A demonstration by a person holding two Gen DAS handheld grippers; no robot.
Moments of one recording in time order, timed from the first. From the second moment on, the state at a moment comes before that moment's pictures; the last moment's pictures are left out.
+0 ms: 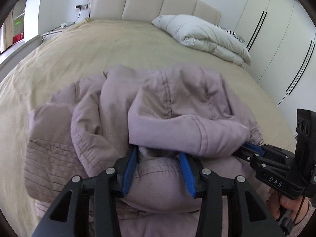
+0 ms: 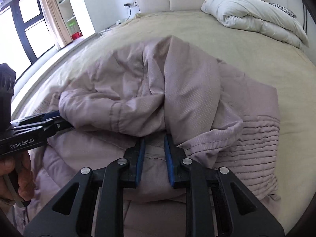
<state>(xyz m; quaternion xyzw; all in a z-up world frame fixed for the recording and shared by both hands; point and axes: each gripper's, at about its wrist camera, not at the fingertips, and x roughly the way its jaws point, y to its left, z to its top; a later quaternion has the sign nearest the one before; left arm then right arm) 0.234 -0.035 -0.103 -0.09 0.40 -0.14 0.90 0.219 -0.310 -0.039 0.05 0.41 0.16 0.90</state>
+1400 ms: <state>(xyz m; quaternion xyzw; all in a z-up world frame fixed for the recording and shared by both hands) 0.242 -0.021 -0.113 -0.13 0.39 -0.10 0.90 0.251 -0.278 -0.014 -0.03 0.35 0.06 0.94</state>
